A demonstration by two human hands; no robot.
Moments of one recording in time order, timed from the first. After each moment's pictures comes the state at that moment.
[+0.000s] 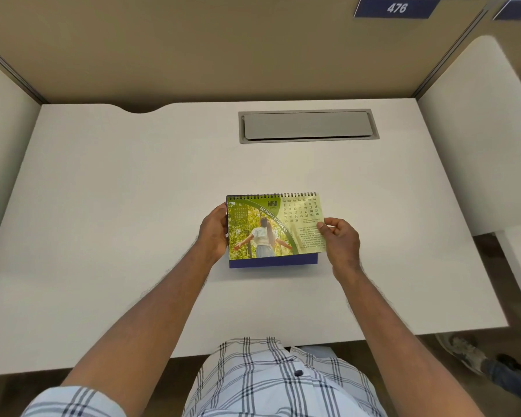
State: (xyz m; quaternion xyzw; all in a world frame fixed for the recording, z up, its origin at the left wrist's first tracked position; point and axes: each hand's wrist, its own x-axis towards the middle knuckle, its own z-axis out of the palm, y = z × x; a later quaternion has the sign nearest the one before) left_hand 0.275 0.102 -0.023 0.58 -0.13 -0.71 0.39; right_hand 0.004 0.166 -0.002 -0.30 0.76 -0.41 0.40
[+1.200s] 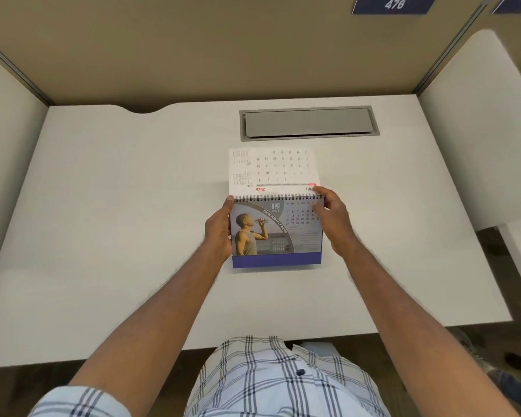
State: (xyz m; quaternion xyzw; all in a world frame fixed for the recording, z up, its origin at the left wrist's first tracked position) left_hand 0.257 0.116 -0.007 0.61 -0.05 -0.67 0.42; right_hand 0.003 0.129 0.011 -0.37 0.68 -0.39 0.49
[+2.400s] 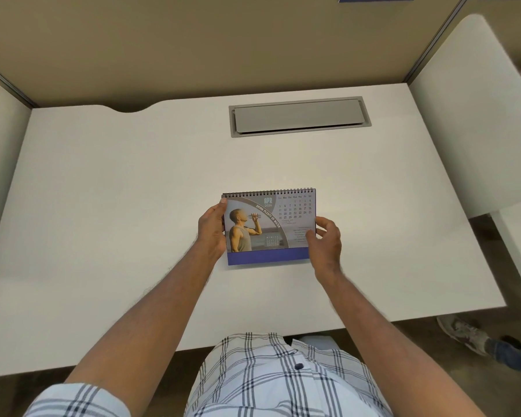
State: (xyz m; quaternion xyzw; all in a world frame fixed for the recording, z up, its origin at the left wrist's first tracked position) left_hand 0.255 0.111 -0.018 0.62 -0.09 -0.65 0.43; right_hand 0.024 0.191 -0.036 -0.30 0.79 -0.39 0.37
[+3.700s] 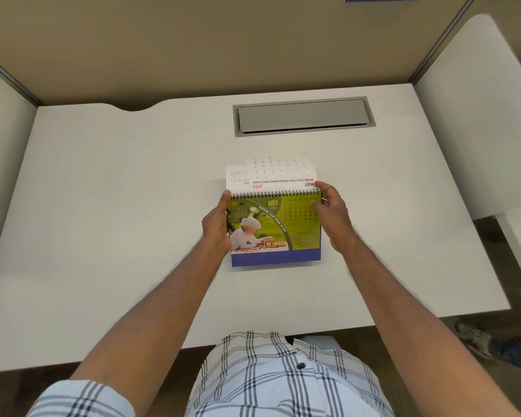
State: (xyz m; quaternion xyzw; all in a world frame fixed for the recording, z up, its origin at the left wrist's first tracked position) left_hand 0.252 0.107 -0.021 0.64 -0.06 -0.64 0.41; right_hand -0.001 0.132 0.010 -0.35 0.69 -0.40 0.49
